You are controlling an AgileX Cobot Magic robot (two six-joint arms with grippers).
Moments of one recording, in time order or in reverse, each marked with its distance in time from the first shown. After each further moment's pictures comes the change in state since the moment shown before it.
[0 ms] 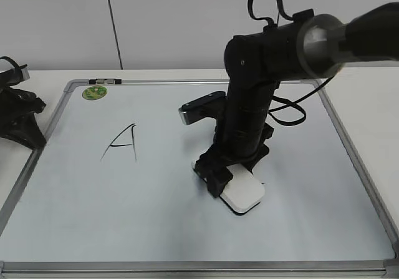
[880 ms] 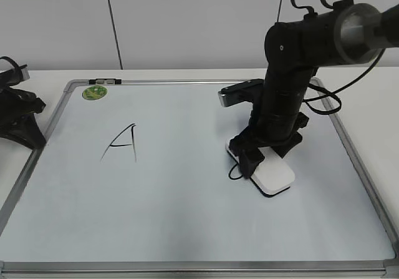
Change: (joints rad) left arm 0.000 0.000 0.000 0.004 0.000 0.000; right arm -0.152 -0.002 0.000 -0.017 0.014 0.009
